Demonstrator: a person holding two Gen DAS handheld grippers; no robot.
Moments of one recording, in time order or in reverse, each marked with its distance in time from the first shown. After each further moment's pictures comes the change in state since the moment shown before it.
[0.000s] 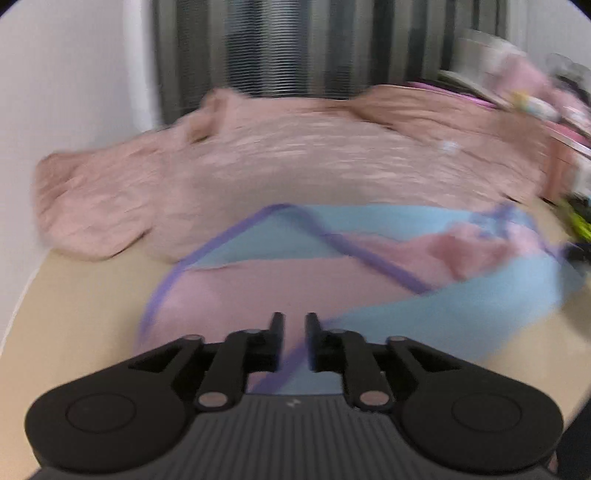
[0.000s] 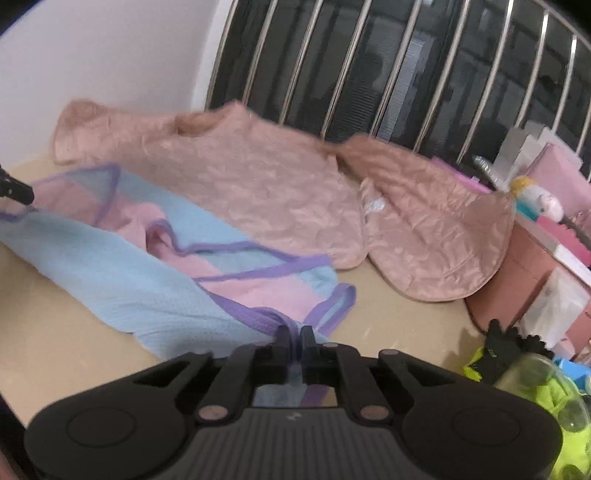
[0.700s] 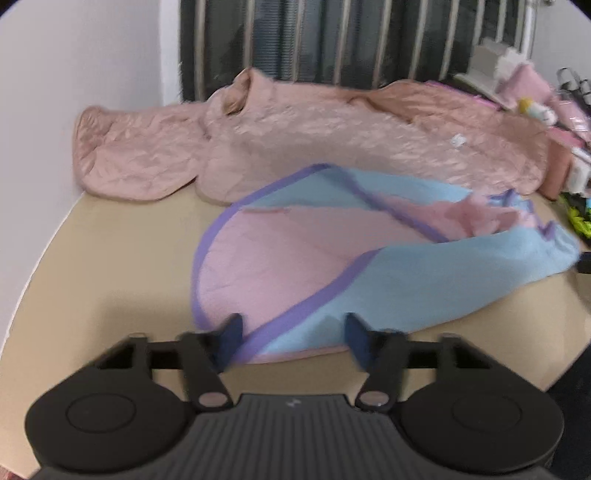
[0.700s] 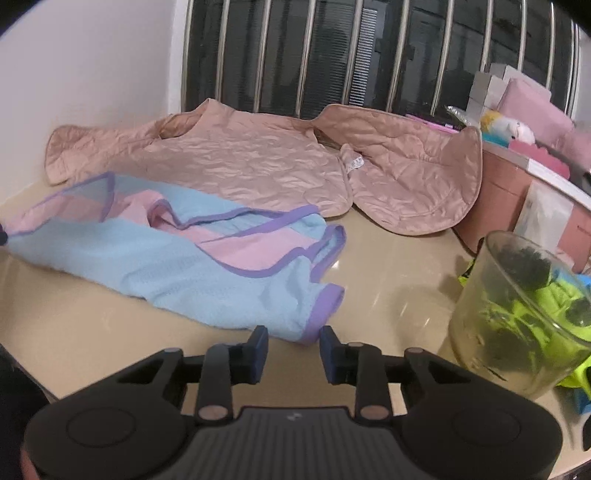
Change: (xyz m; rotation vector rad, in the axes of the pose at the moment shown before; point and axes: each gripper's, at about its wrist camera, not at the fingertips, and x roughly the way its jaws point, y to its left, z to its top) left arm -0.020 0.051 -0.047 -0.012 0.042 -0.033; right arm -0.024 -0.014 -0.041 0.217 0.031 0.044
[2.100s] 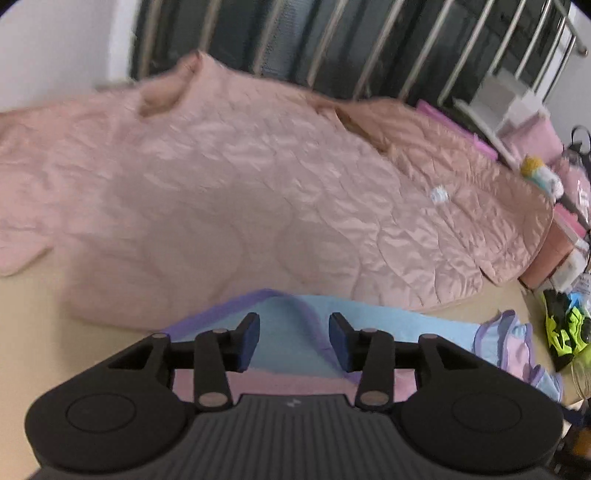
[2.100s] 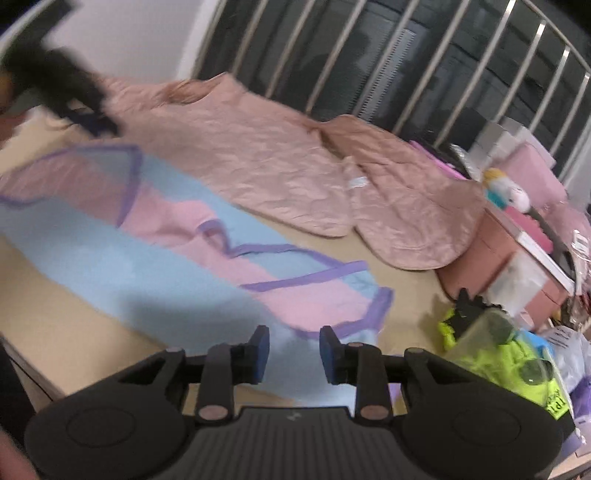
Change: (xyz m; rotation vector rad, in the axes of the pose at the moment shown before) left arm 0.112 -0.072 0.147 -0.184 0.103 -0.190; right arm -0.005 0.062 0.023 -0.231 0.062 -0.159
